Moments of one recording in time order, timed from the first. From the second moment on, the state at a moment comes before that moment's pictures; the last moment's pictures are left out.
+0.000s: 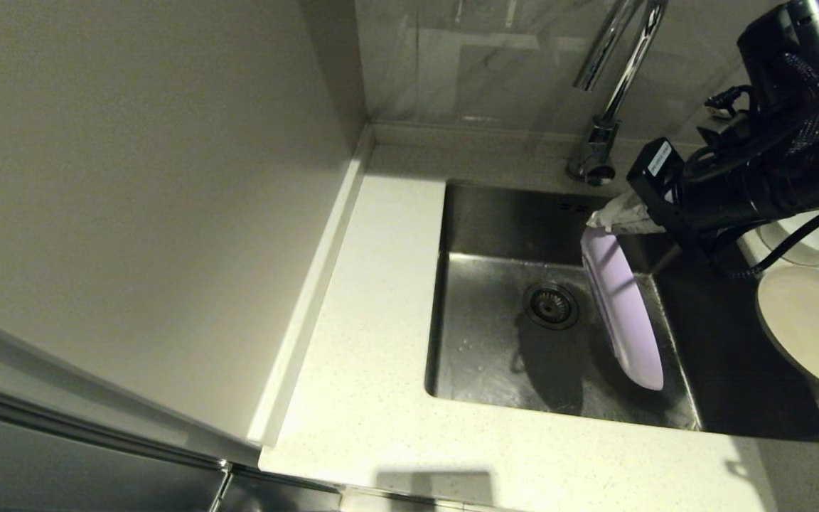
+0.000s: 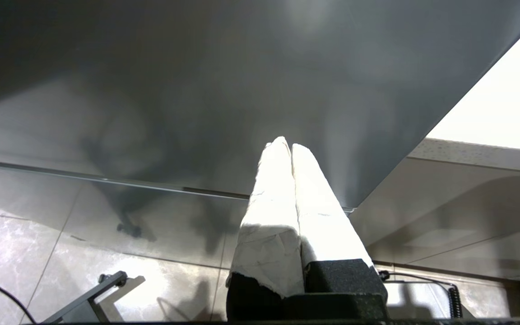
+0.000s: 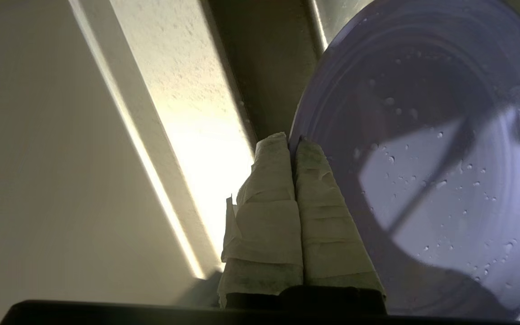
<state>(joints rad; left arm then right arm) 0.00 0.00 0.00 0.00 0.02 -0.03 0.35 1.70 -1.74 0.63 0.09 0.93</state>
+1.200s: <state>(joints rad) 0.00 0.00 0.00 0.00 0.02 -0.03 0.18 1.12 -0.90 0.47 -0.40 -0.04</state>
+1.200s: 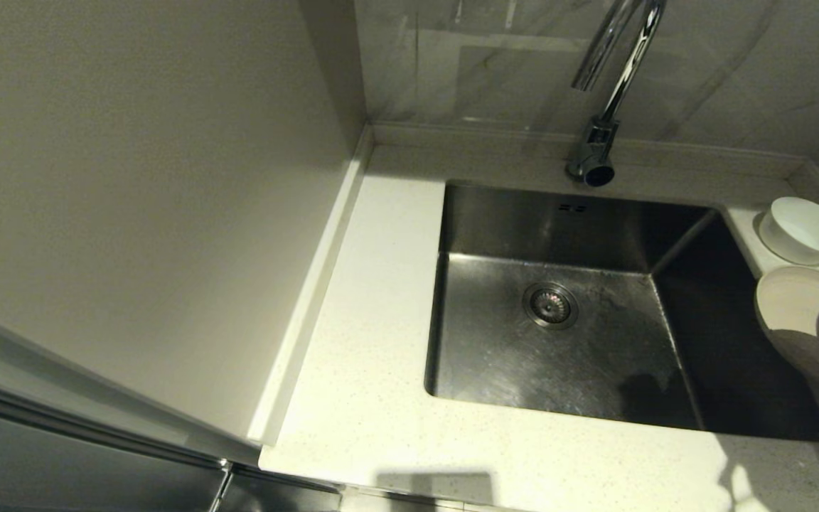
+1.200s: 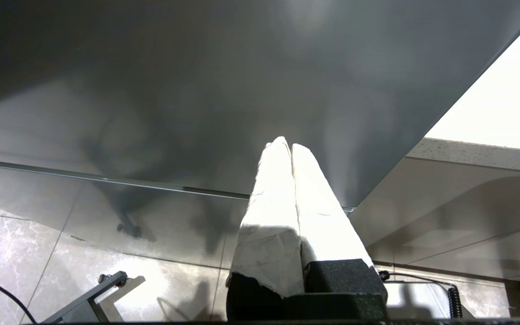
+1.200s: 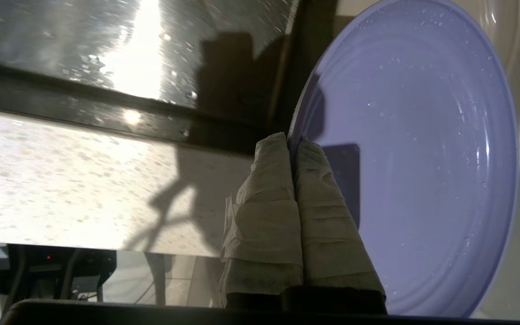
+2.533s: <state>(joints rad) 0.00 0.00 0.00 0.00 0.02 -0.03 0.01 0.94 -0.56 0.49 -0.44 -0.07</state>
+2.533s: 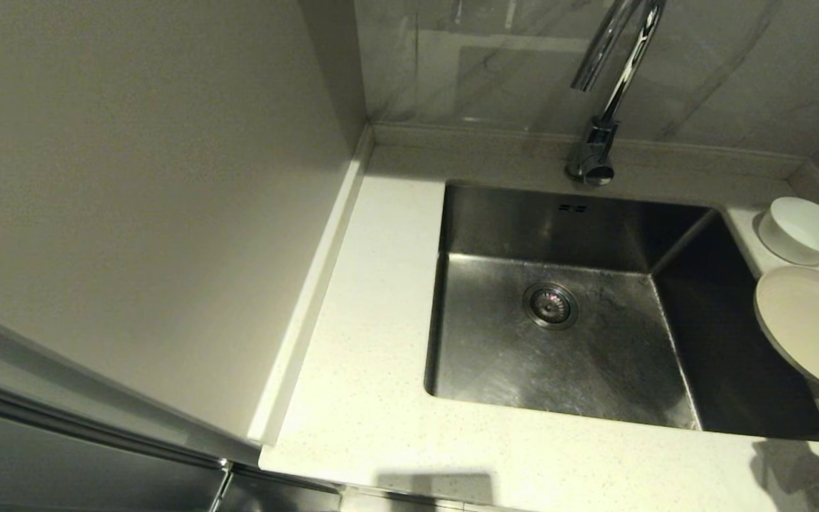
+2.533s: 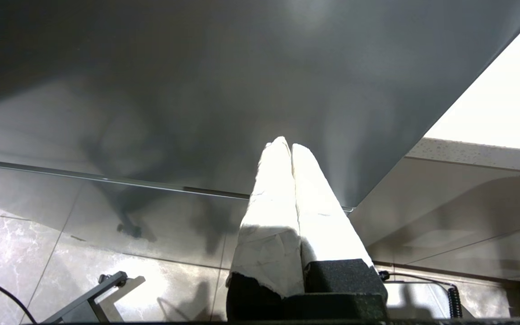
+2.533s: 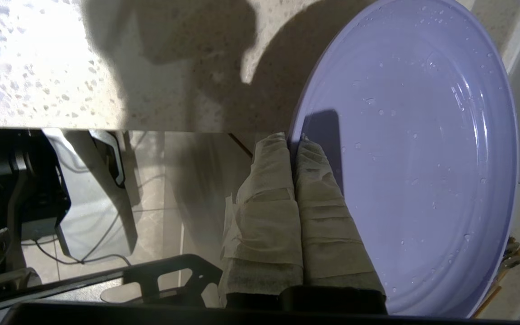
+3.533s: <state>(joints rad) 0.00 0.00 0.00 0.00 0.02 -0.03 0.12 1.09 -0.50 0.19 -0.46 -0.03</state>
